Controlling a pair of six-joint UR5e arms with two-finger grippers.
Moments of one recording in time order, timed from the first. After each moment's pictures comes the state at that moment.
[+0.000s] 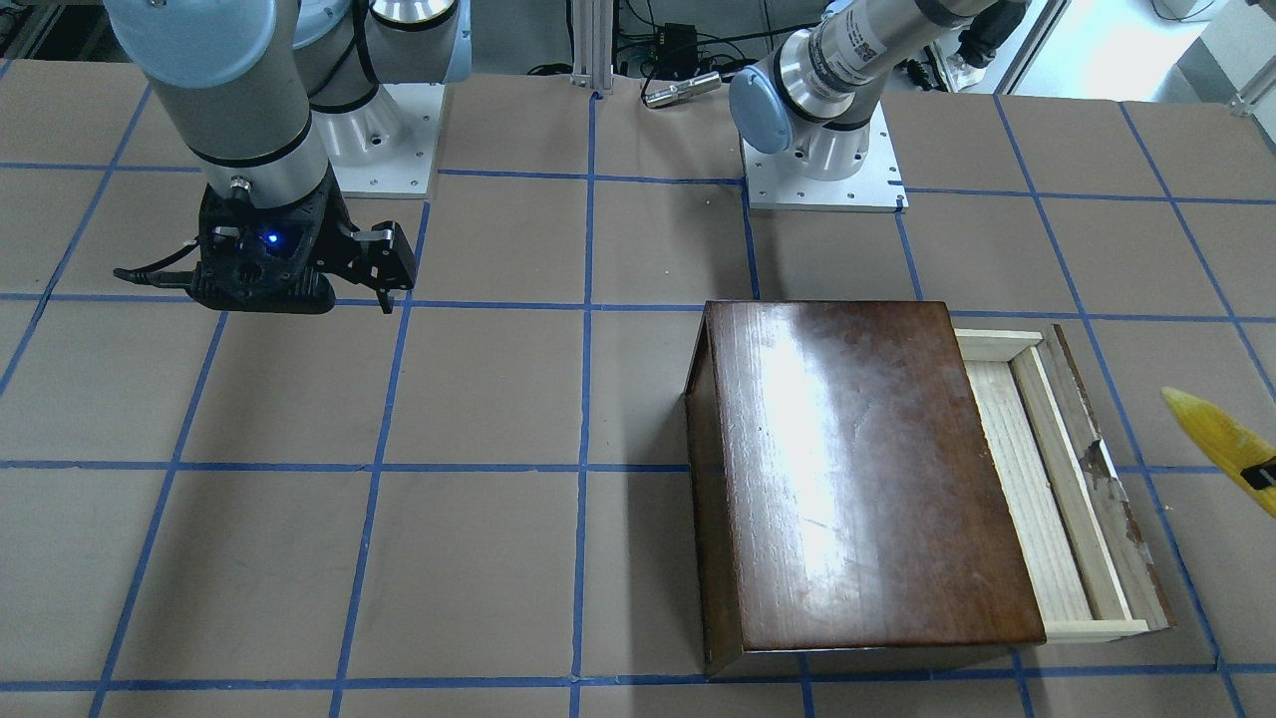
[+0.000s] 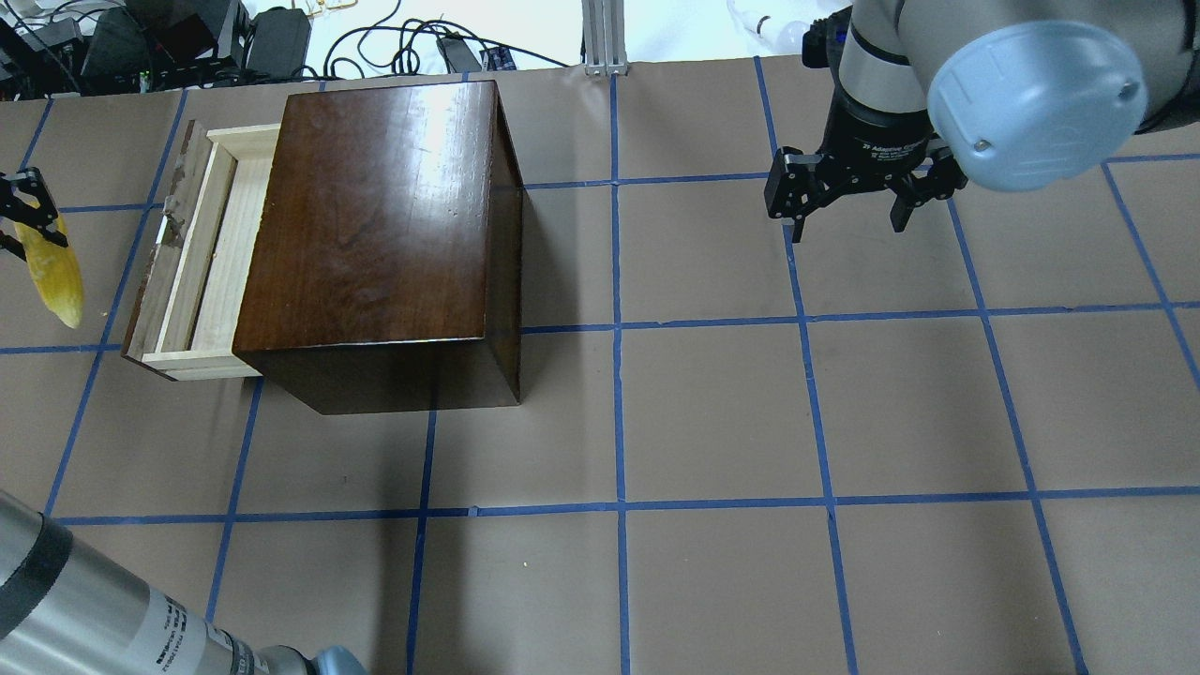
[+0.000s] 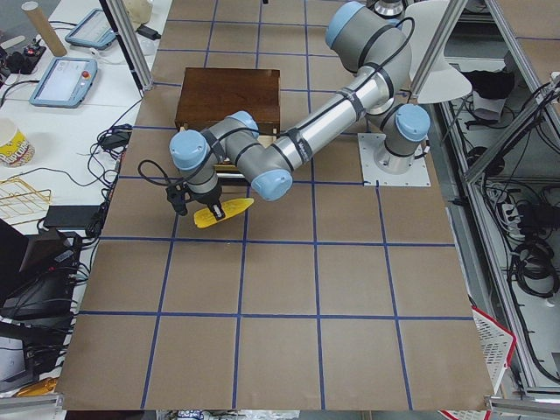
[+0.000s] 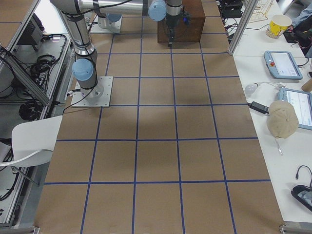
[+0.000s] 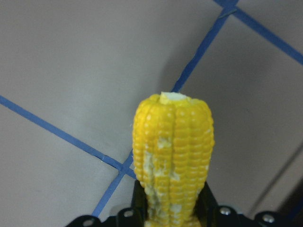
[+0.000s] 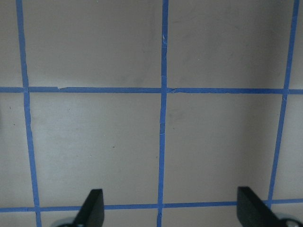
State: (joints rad) left arm -0.91 -2.09 -1.21 -1.46 1.57 0.20; right arm 1.65 -1.48 1.58 -1.63 -1.64 0.06
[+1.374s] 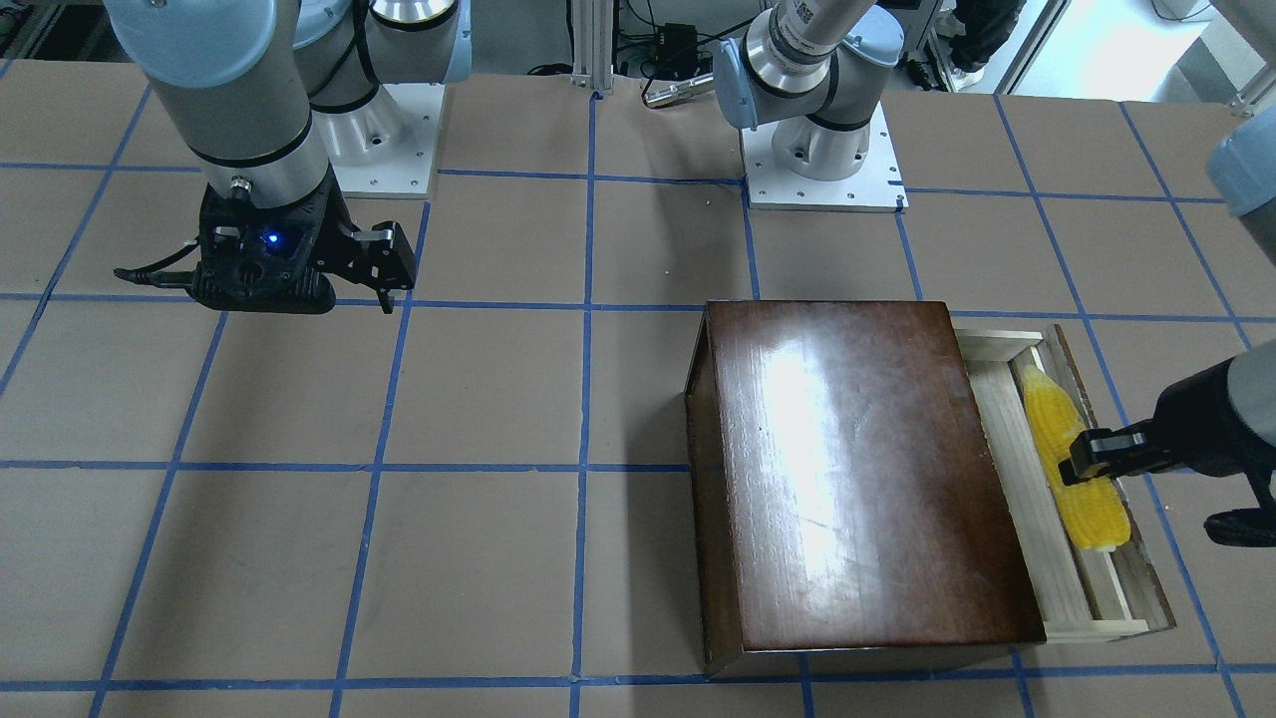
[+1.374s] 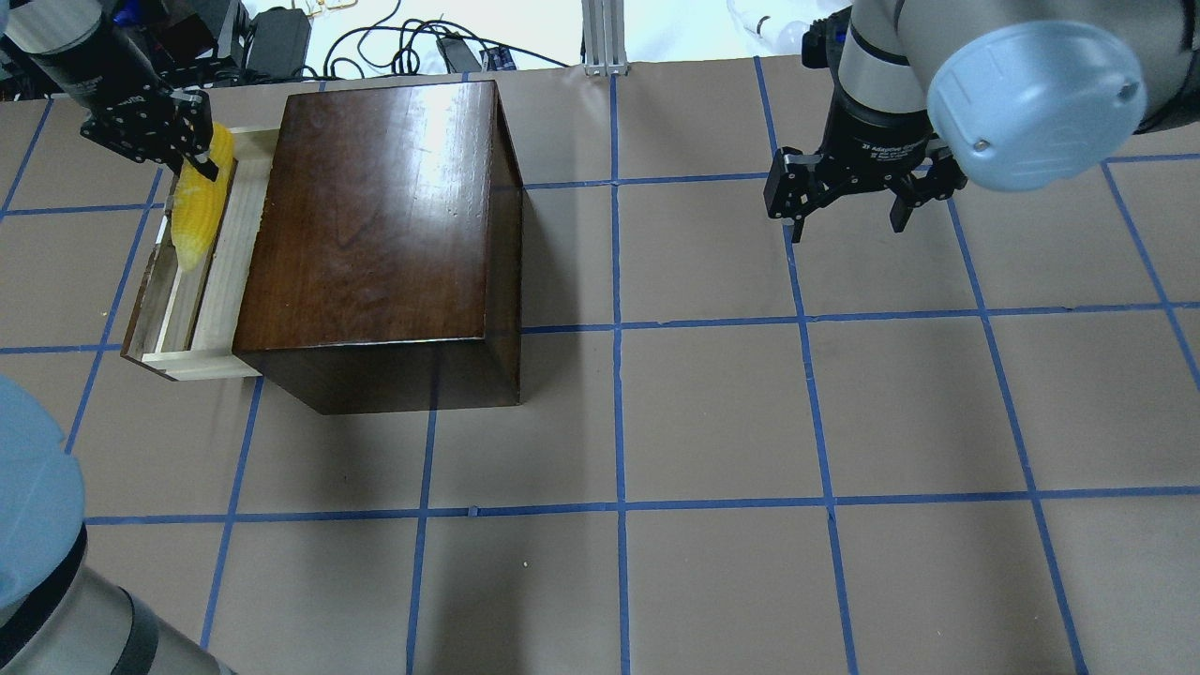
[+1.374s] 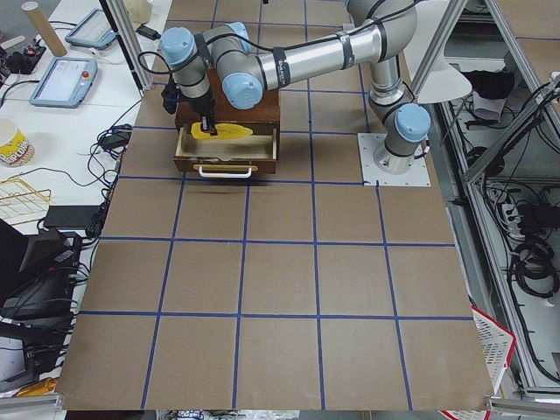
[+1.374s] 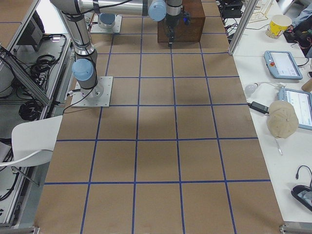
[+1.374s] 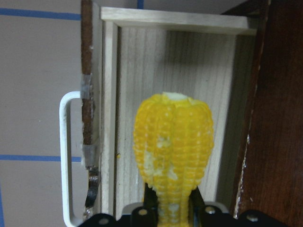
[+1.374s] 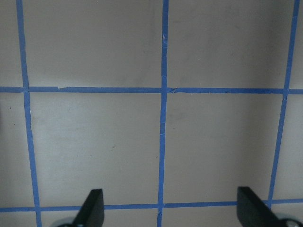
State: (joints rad) left arm -1.23 -2.01 -1.24 -1.58 1.51 0.29; right arm 1.65 -1.48 1.58 -1.63 -1.64 0.06
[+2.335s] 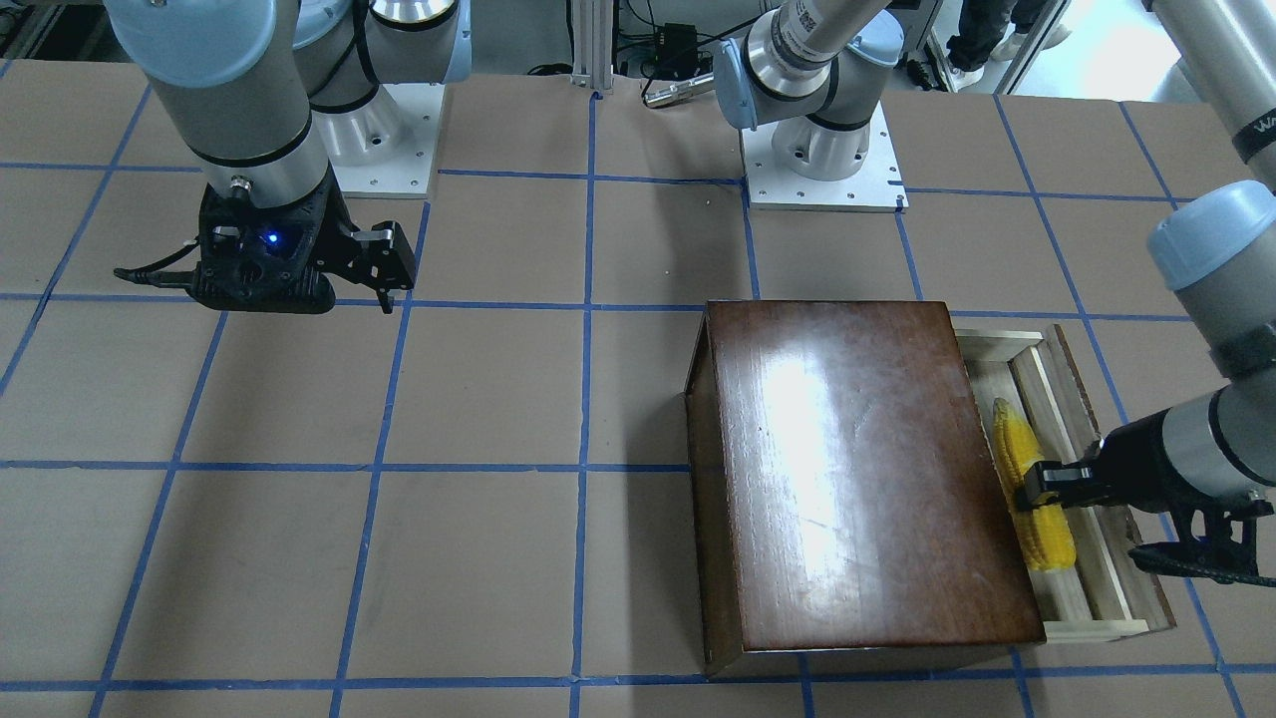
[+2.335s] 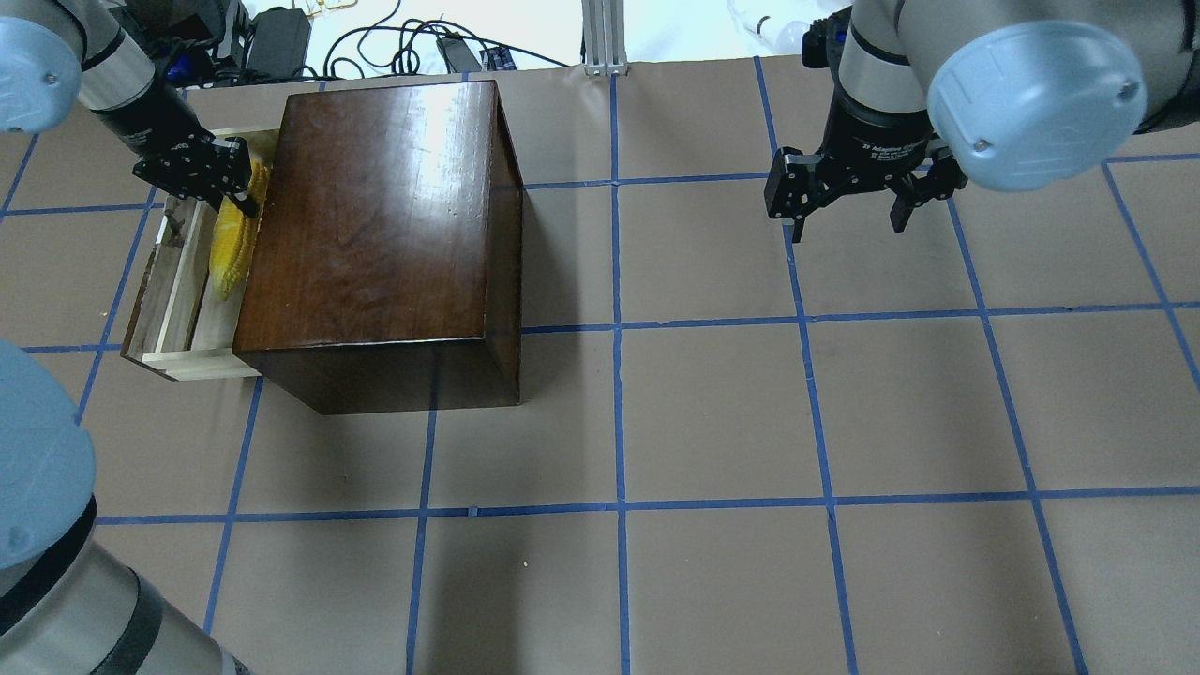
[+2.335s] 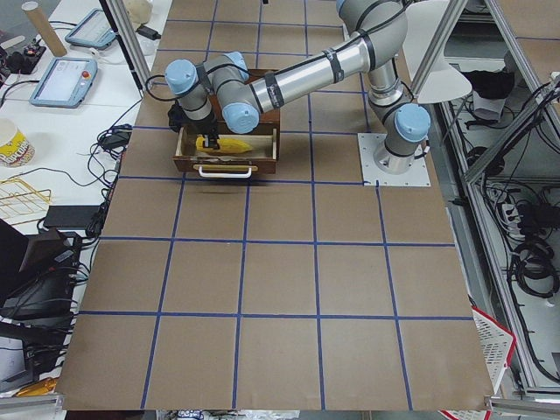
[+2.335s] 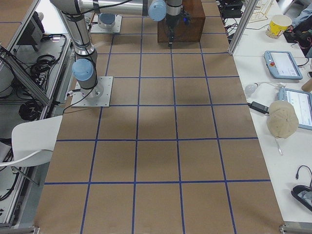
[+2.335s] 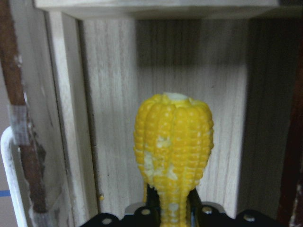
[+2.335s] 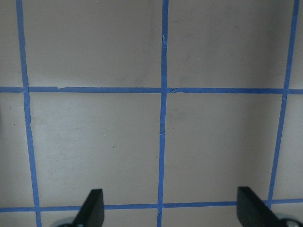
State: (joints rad) left arm -1.22 -2.05 -1.33 -1.47 1.49 0.36; right arm 1.65 -1.48 1.58 -1.63 -1.64 0.06
